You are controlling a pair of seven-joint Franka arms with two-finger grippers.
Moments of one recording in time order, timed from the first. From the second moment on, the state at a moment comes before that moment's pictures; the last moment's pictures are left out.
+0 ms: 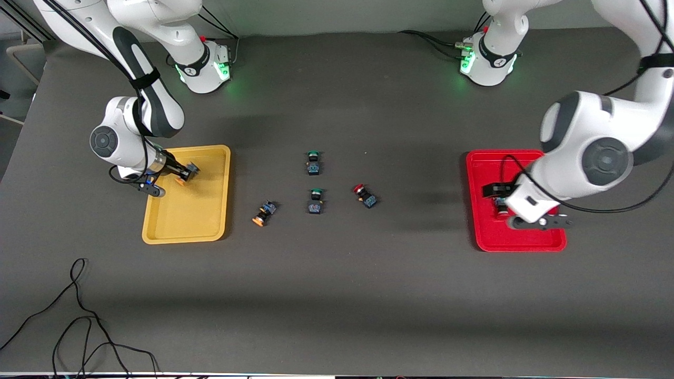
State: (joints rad) left arm 0.19 0.28 -0.50 -1.78 0.10 1.87 -0.42; right arm 0.17 0.16 -0.19 -2.54 0.09 2.49 0.37
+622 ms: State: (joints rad) left arm -0.24 0.48 -0.51 -1.70 0.18 2.13 -1.22; right arm 0.17 0.03 -0.17 -2.37 0.10 2.31 0.39
